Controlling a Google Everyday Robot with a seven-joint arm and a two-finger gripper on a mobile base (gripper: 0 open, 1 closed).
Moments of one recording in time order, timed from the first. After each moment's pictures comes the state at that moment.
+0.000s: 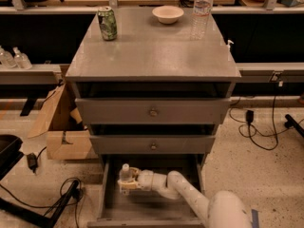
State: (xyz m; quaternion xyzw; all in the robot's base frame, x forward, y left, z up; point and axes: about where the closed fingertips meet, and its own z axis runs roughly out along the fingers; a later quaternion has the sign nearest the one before) arm 0.614 0.126 0.266 -0.41 0.57 0.48 0.52
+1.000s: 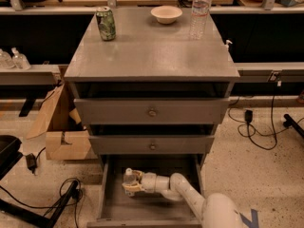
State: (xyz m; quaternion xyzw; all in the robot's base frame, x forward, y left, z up) arm 0.619 0.108 0.220 -0.44 0.57 0.44 0.53
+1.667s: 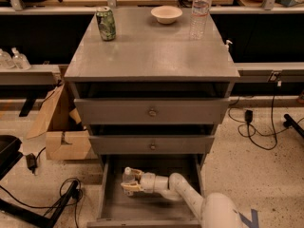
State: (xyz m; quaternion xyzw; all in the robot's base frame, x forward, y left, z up) arm 0.617 0.114 0.221 -0.44 0.57 0.45 0.53
